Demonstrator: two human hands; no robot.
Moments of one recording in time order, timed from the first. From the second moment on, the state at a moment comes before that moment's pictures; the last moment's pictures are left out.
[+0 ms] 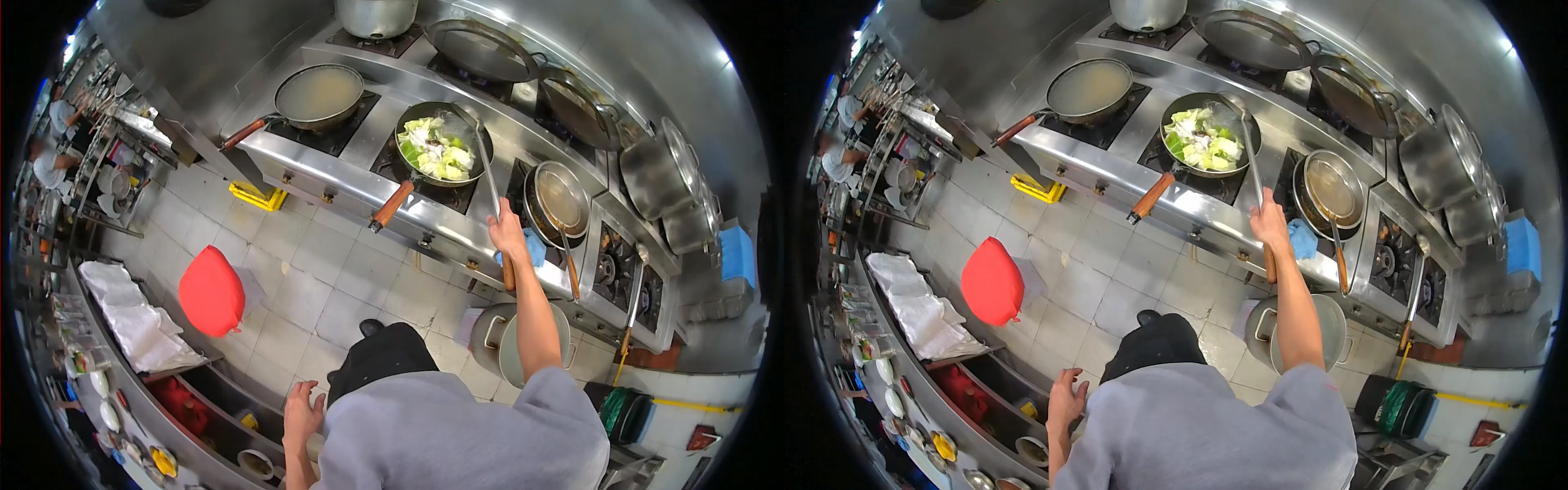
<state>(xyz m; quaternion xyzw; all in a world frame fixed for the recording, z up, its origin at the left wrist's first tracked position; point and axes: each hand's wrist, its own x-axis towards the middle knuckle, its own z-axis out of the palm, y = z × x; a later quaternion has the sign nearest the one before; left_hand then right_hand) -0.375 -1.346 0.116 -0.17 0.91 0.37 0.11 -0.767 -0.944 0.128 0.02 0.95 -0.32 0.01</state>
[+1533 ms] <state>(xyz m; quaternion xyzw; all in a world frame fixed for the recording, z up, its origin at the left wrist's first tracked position) -0.626 -1.287 0.048 0.03 0.93 0.36 -0.09 -0.719 -0.947 0.113 0.12 0.75 -0.64 0.12</state>
